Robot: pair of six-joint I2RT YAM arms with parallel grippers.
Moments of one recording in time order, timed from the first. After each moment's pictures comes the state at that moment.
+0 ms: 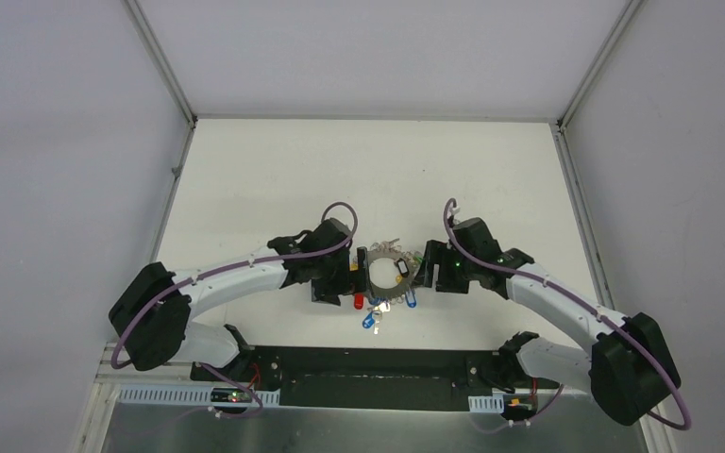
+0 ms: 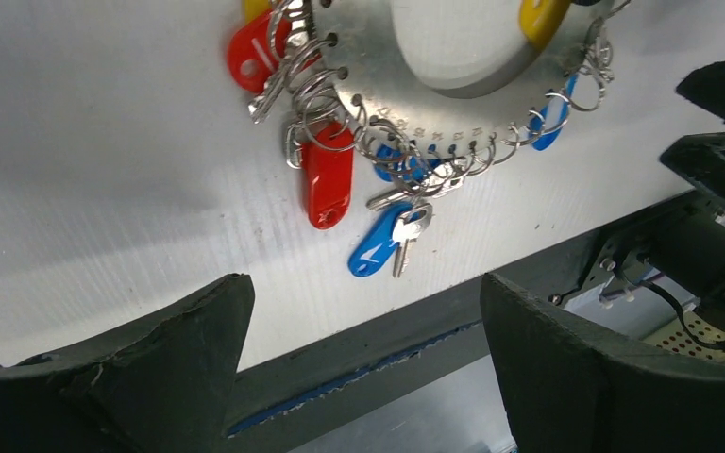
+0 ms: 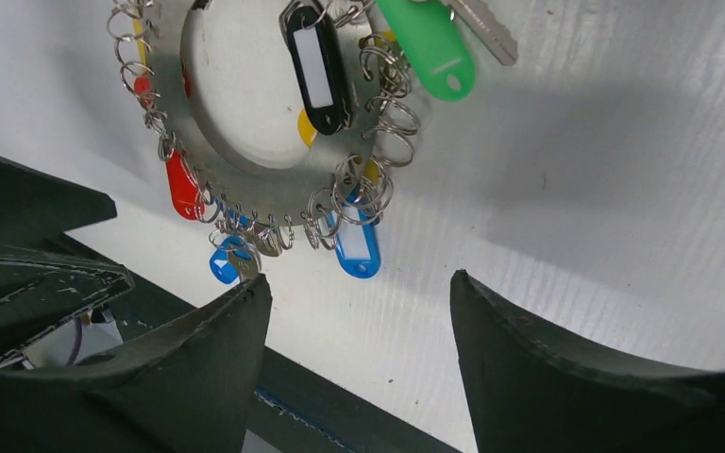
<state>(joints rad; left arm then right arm) -0.86 1.33 0.76 -0.41 0.18 -0.99 0.56 1.10 0.57 -0.45 -0.25 0.64</state>
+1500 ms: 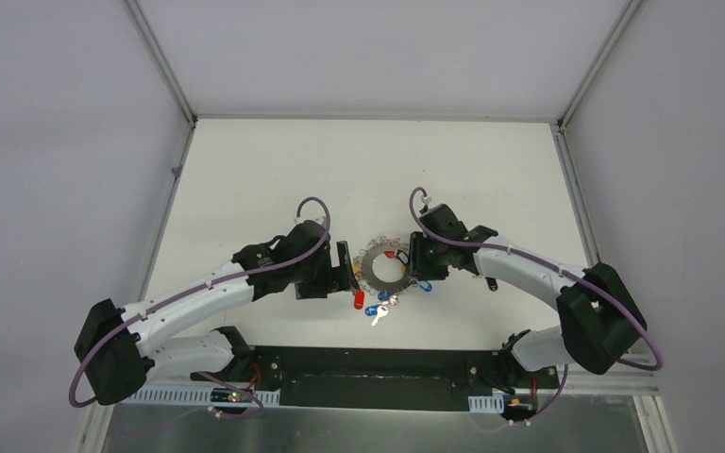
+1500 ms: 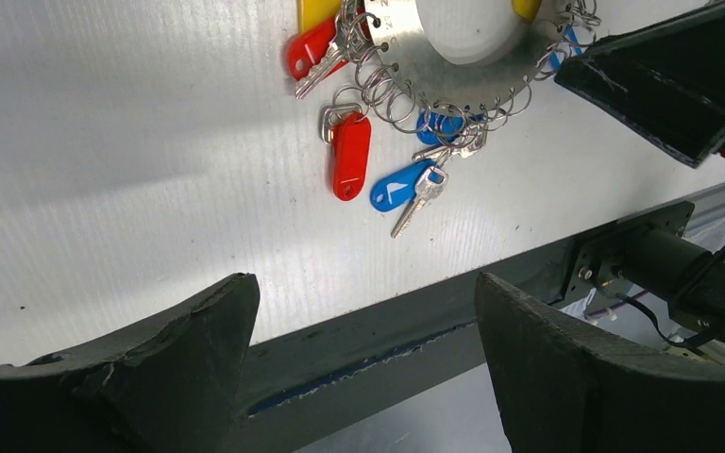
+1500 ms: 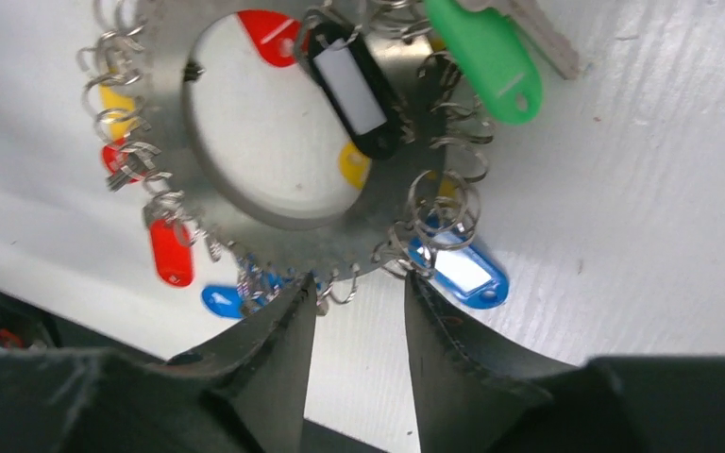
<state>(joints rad) -0.86 1.08 0.74 -0.52 0.04 -0.99 0.68 1.42 0.79 -0.48 -0.10 0.66</state>
